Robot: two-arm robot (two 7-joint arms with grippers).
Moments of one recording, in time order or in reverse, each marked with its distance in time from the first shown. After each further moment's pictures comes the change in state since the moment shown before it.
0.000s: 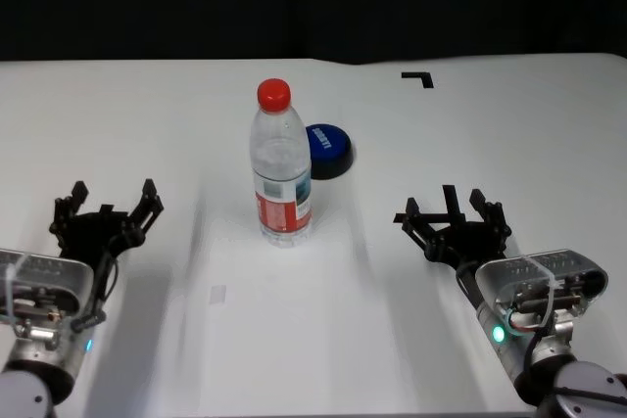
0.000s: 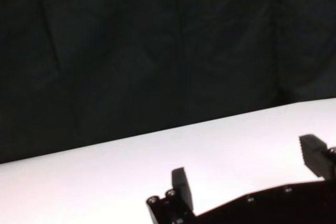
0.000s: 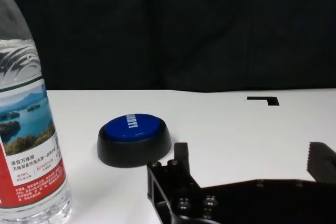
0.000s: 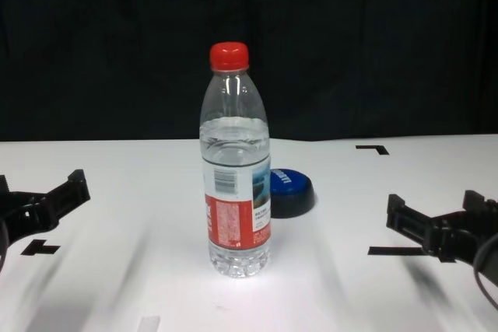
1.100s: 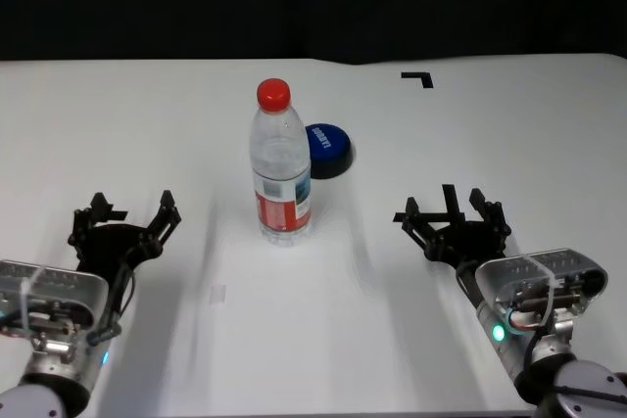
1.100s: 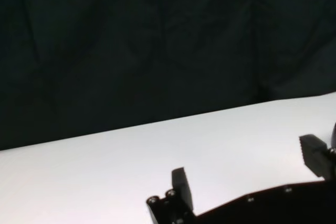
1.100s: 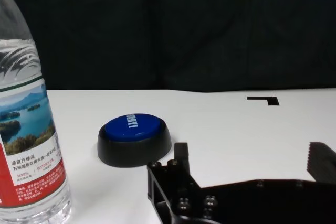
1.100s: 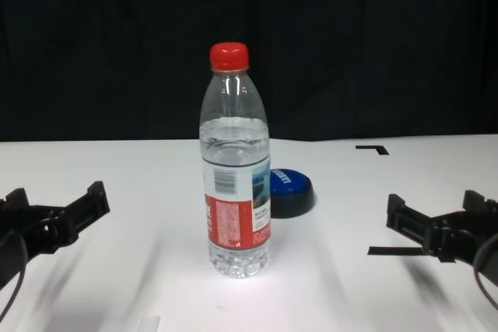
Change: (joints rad) left arm 0.029 -0.016 0.017 -0.010 -0.011 -0.010 -0.006; right arm 0.000 0.000 0.000 0.000 0.000 0.000 0.000
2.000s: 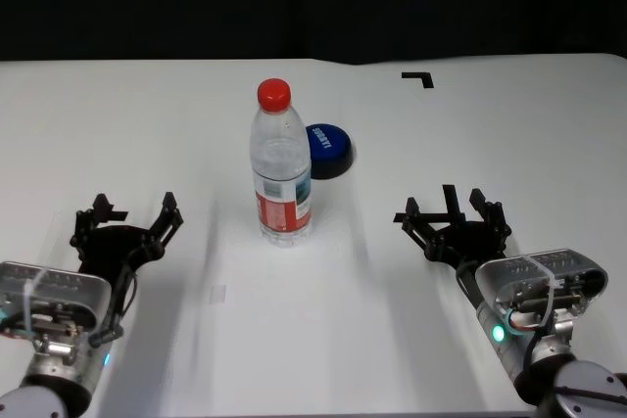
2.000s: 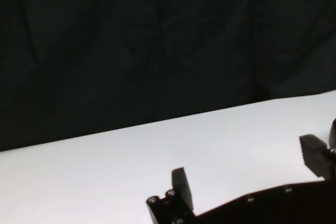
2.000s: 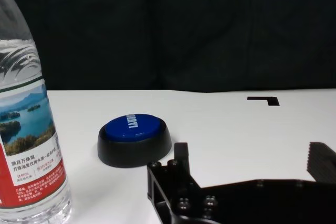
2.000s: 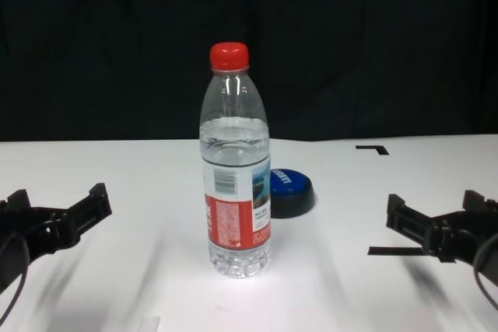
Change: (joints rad) left arm 0.004 0.002 0.008 0.000 0.005 -0.001 0.002; right arm 0.000 0.000 0.000 0.000 0.000 0.000 0.000
